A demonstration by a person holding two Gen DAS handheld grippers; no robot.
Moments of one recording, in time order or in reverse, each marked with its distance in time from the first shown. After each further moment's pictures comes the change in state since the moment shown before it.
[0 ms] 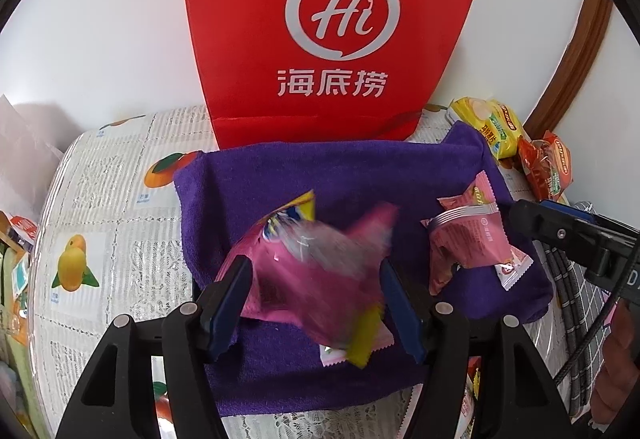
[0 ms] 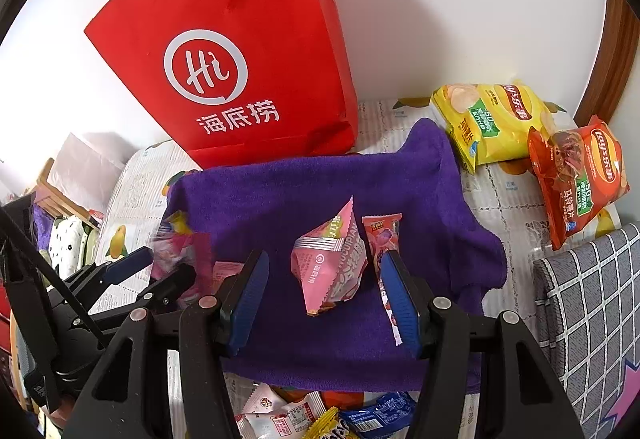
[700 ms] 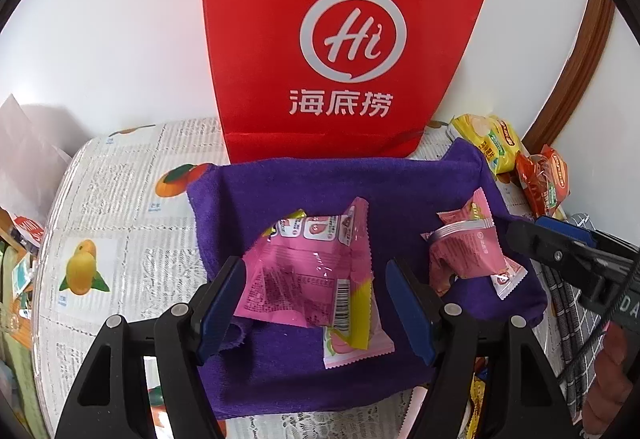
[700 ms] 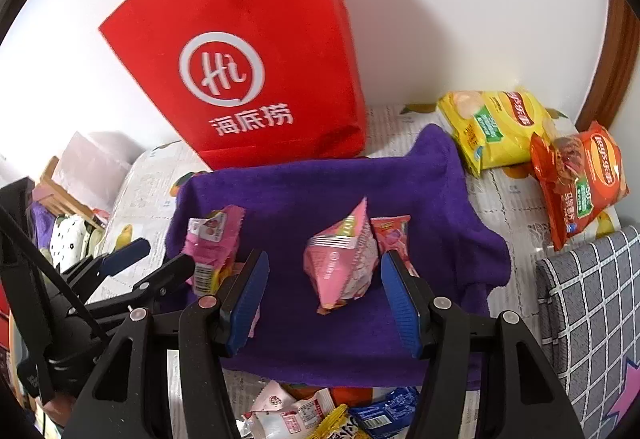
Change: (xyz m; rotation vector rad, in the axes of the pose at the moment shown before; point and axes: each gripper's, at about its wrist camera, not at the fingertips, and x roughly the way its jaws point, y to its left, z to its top) left arm -0.011 0.010 0.005 -0.027 -0.036 -0.004; right arm -0.011 0.015 -0.002 -0.021 -0.025 0.004
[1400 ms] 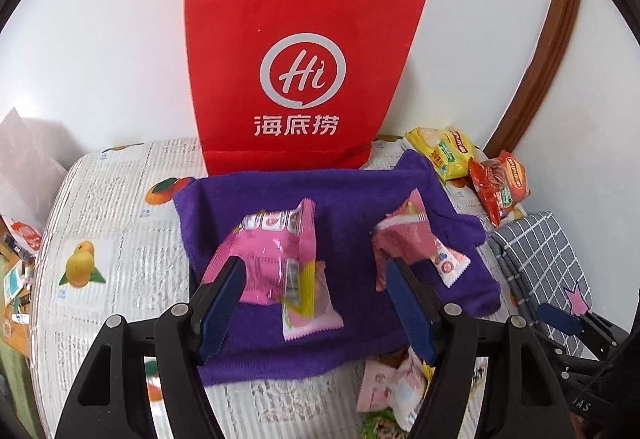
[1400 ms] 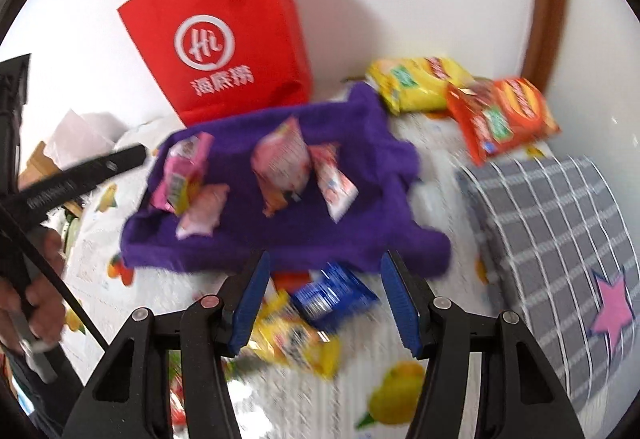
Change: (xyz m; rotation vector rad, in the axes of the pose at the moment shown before) left arm -0.054 -0.021 -0.020 0.025 -0.066 -0.080; right arm -0.072 -0.038 -0.111 0.051 -0.024 -0.132
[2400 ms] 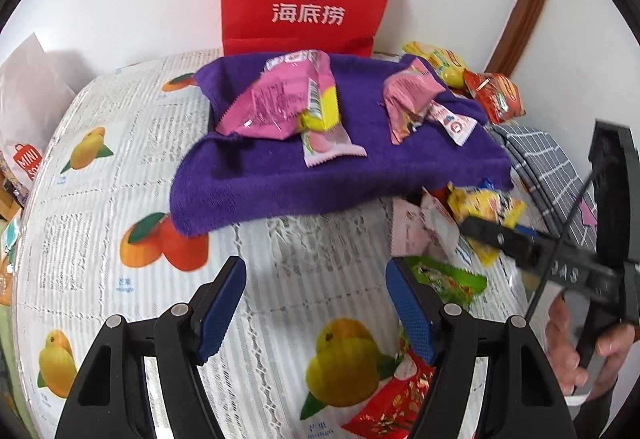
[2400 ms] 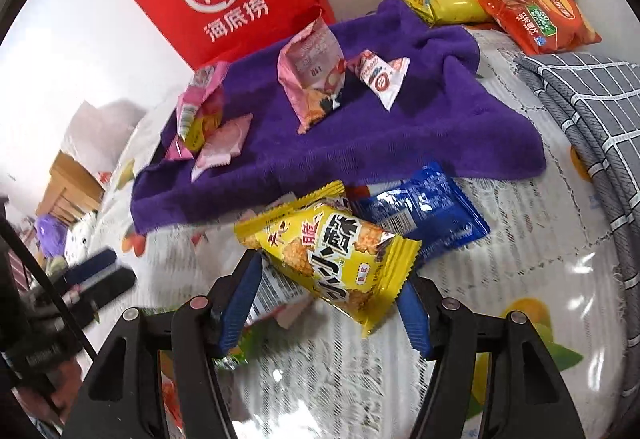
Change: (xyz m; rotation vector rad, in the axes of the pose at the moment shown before) left arm -0.011 0.023 -0.125 0.034 0.118 -0.020; right arm 0.064 0.021 -0.055 0.105 0.043 0.183
